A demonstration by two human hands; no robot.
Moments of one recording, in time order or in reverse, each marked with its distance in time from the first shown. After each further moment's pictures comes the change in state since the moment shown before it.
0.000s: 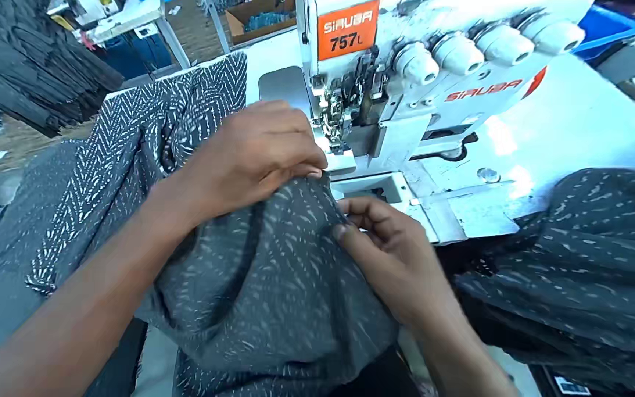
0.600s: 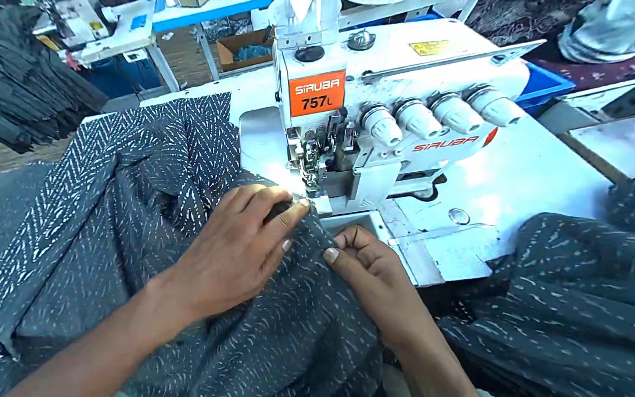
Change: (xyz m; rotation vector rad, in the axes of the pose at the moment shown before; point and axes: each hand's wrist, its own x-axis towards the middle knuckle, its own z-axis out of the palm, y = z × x) left_hand -0.027 0.018 0.052 0.272 -0.179 -0.370; right_hand 0.030 0.035 -0.023 0.185 -0.040 0.198
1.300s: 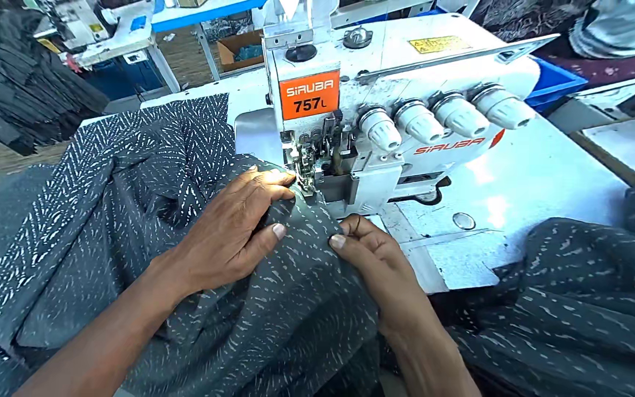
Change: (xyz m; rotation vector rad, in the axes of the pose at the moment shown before) left_hand 0.013 -0.028 0.008 -0.316 0.053 0.008; right_hand 0.018 -0.003 -0.005 0.205 0.014 0.037
